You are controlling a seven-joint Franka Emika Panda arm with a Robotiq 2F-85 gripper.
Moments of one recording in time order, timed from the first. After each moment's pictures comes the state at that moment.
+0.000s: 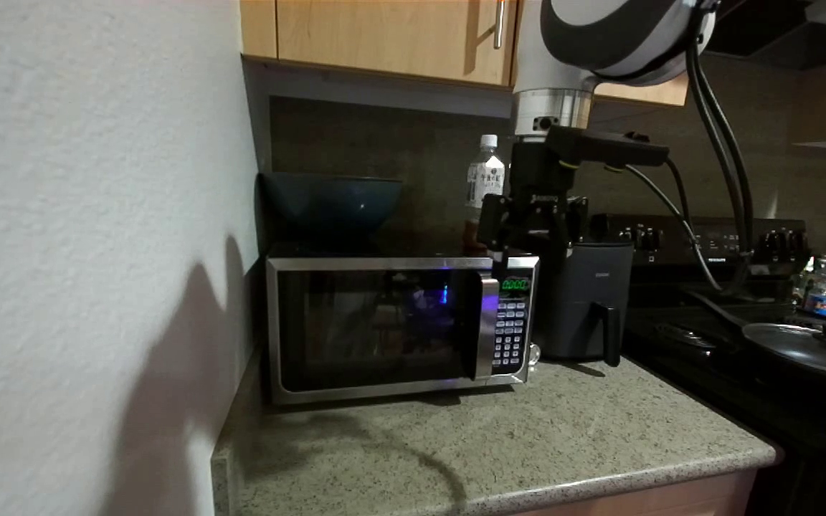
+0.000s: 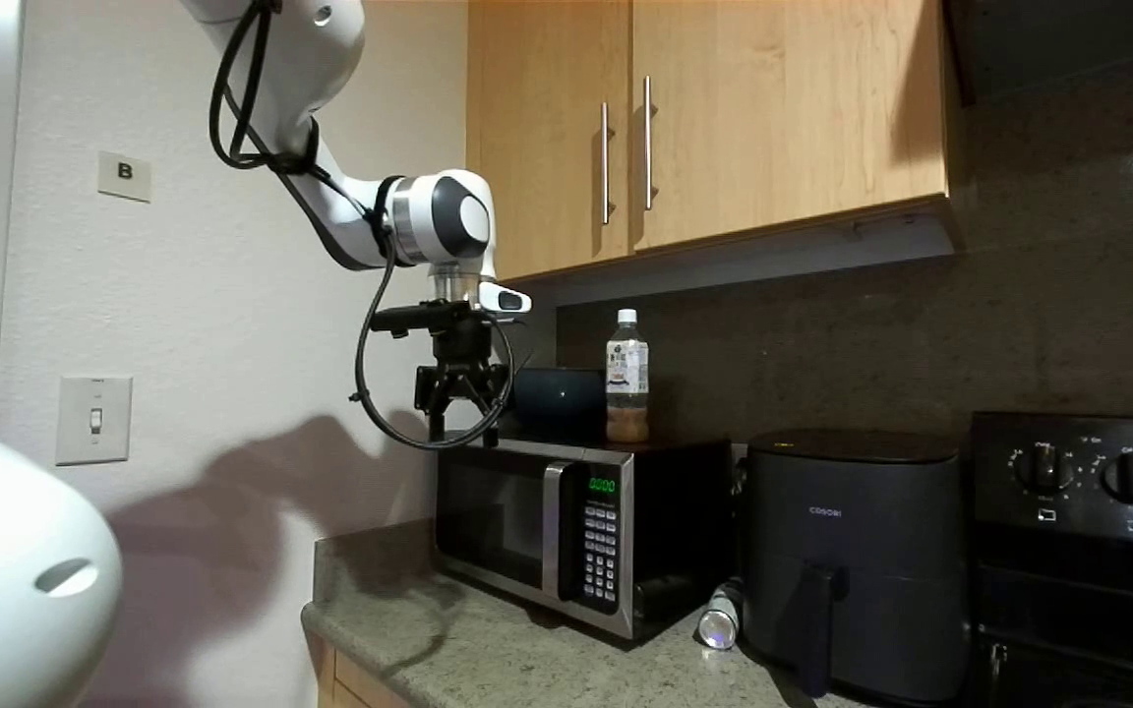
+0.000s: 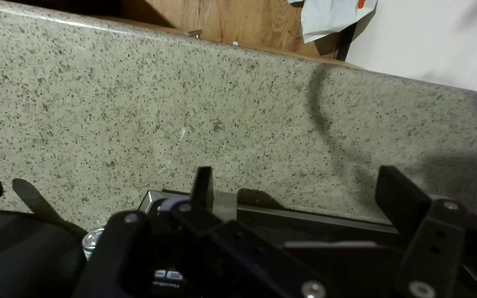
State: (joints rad) arm 0.07 -0.15 0.17 -2.09 0.00 1.99 0.33
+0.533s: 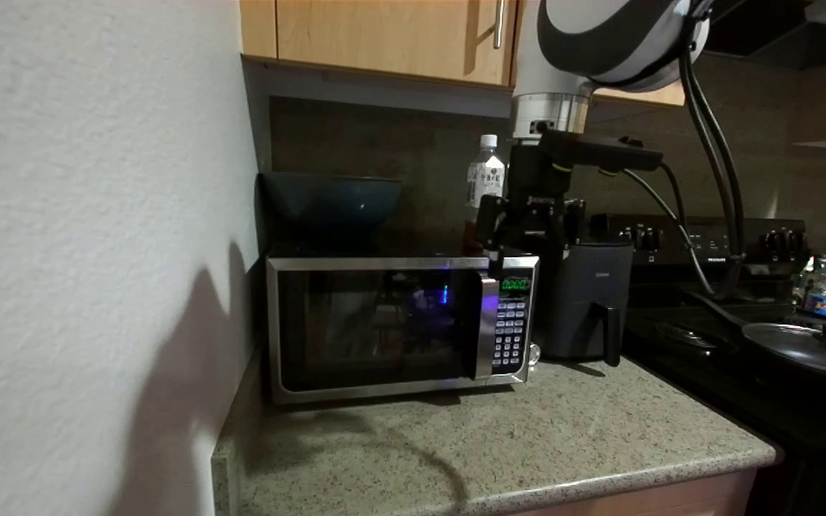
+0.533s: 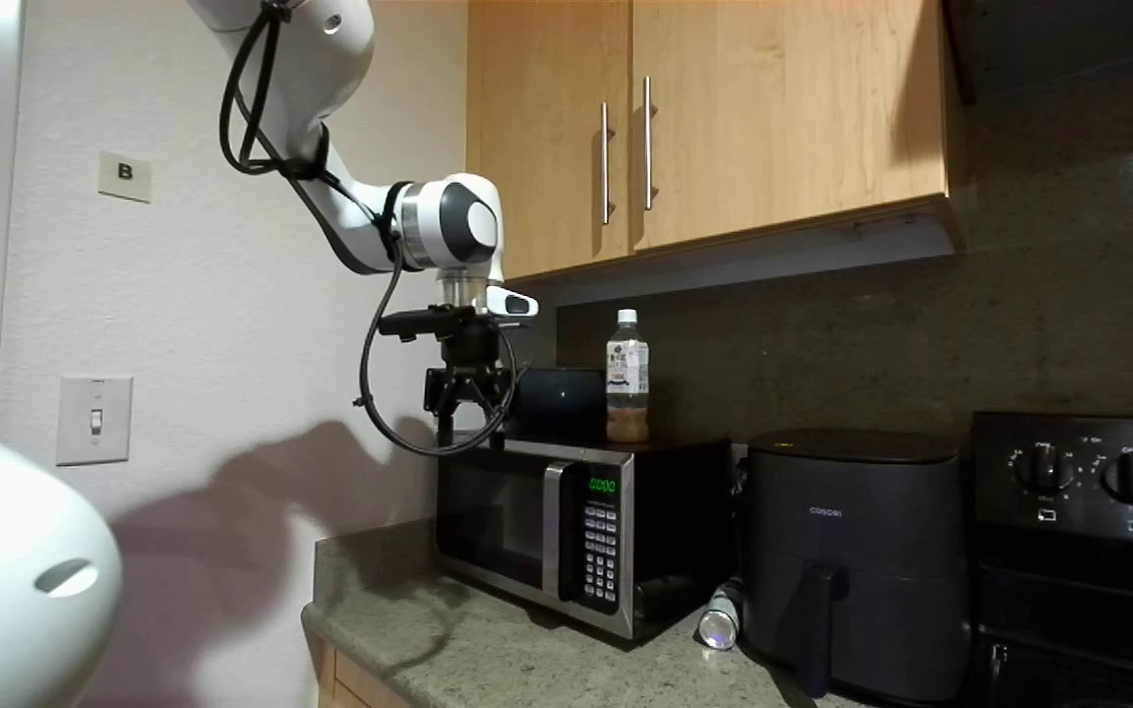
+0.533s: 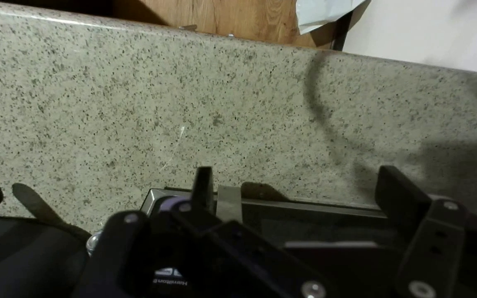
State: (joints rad) arm 0.07 -0.12 0.15 -2.08 0.01 2.01 0.36
